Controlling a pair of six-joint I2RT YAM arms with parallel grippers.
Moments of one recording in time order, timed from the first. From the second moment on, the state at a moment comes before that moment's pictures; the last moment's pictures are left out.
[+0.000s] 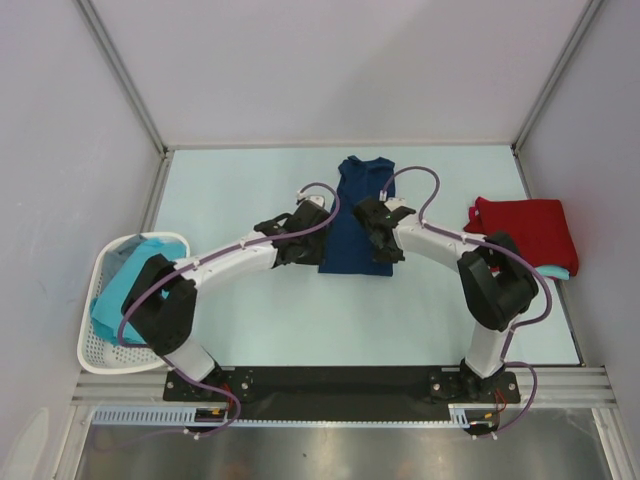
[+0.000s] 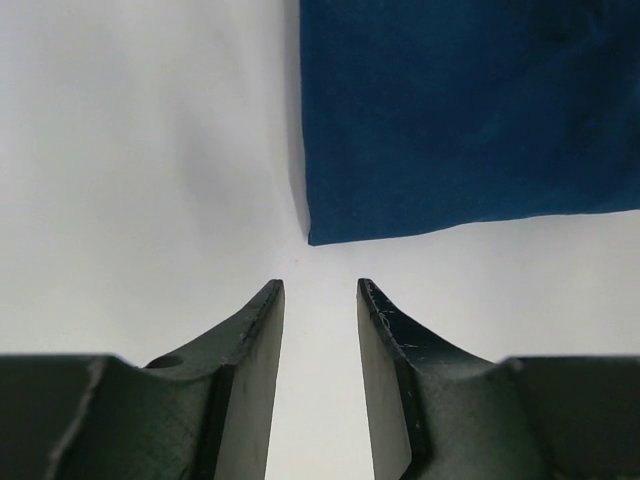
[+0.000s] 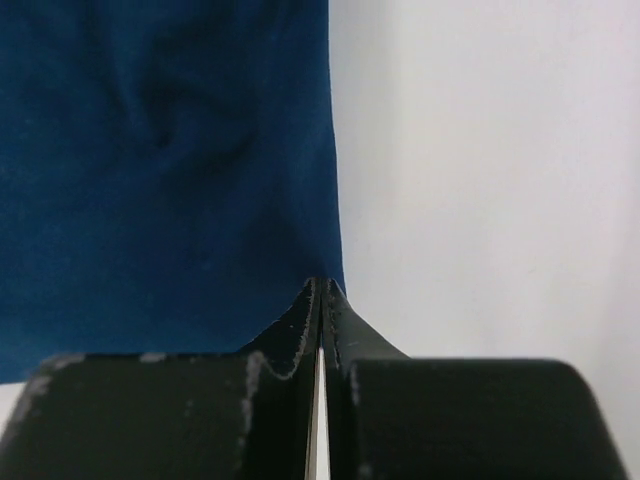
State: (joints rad) left arm -0.74 1.62 1.14 -0.48 -0.20 -0.54; right arm 0.65 1.80 1.26 -0.73 0.44 0.72
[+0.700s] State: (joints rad) left arm -0.72 1.59 1.11 -0.49 -0.20 -0.54; right arm 0.65 1.84 1.23 -0.71 0.43 0.73
